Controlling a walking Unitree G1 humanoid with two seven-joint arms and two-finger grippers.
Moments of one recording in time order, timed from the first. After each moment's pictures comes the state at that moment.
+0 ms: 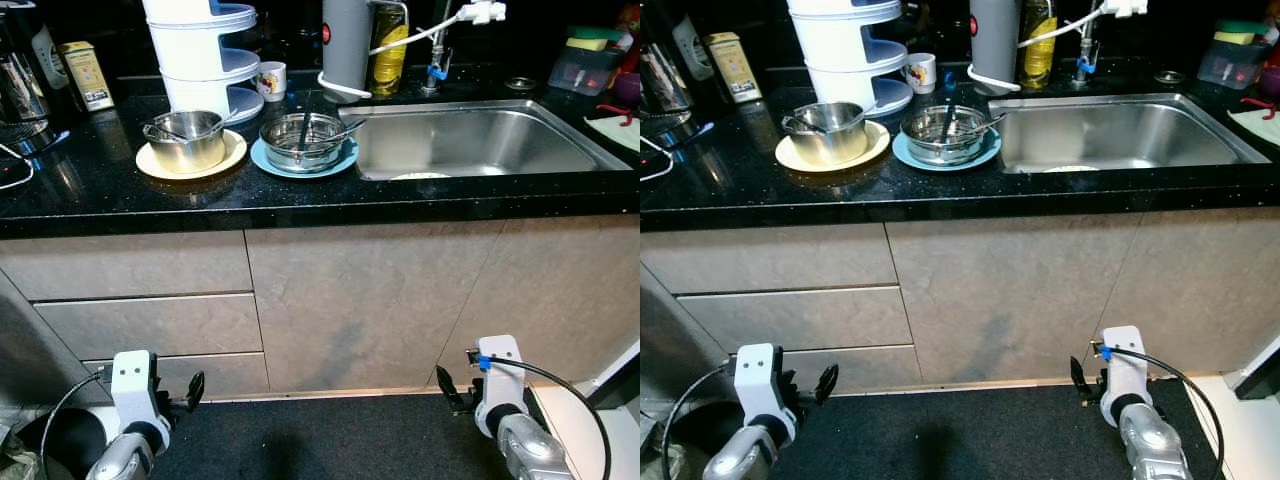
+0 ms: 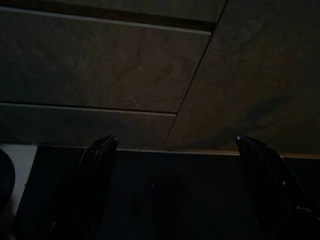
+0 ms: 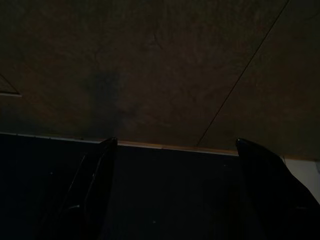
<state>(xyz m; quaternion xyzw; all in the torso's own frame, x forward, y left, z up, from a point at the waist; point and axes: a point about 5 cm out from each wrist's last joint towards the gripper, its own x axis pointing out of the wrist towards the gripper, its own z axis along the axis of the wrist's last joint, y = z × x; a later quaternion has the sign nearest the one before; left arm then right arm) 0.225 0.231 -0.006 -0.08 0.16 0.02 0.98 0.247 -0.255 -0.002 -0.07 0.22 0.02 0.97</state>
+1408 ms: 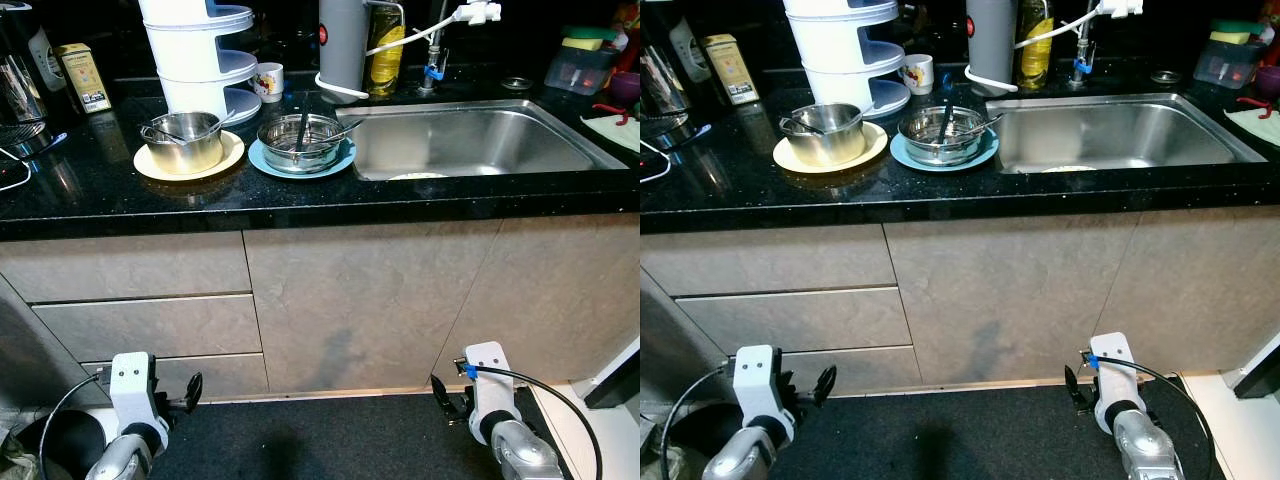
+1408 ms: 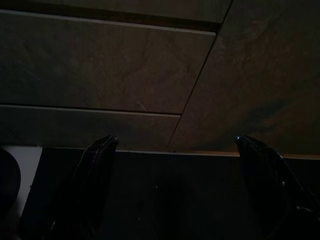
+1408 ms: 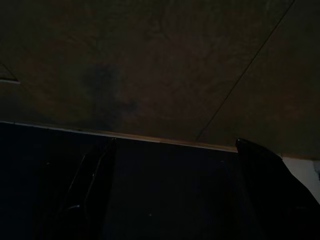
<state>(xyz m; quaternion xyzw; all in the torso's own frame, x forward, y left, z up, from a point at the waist) 0.224 0.234 -0.009 -0.07 0.16 0.02 0.98 0.243 -0.252 -0.011 -0.09 0.23 0.03 0.97</state>
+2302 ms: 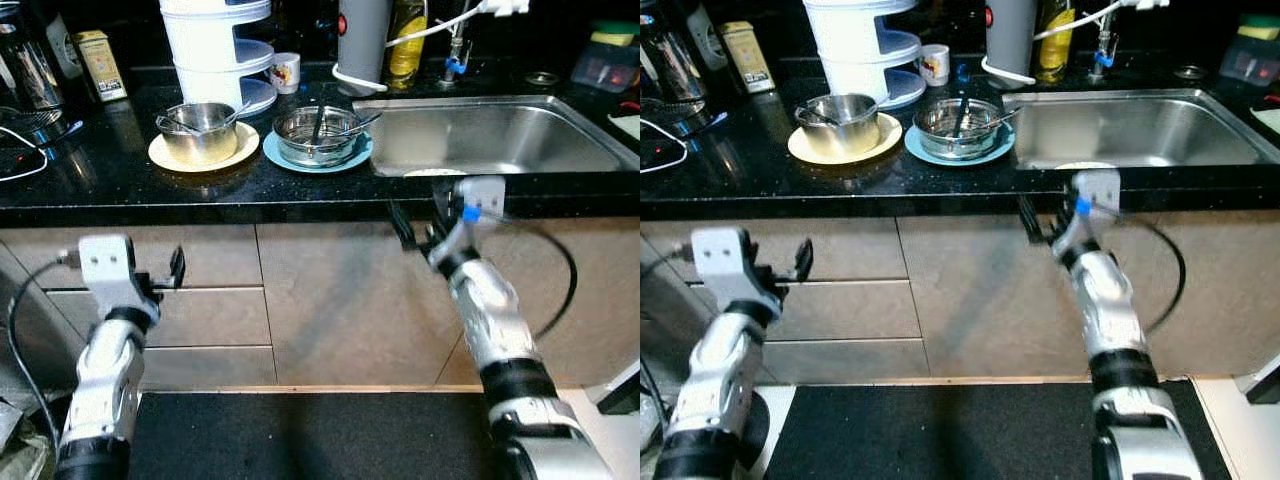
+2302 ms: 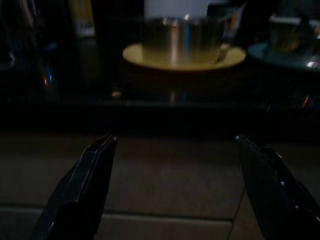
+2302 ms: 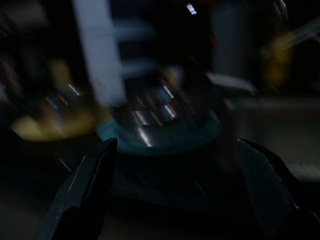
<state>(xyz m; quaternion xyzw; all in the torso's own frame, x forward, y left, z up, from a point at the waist) 0.303 0.234 0.148 -0.01 -0.11 0.06 0.99 0.368 -0.162 0.211 0.05 -0.15 0.16 0.97</state>
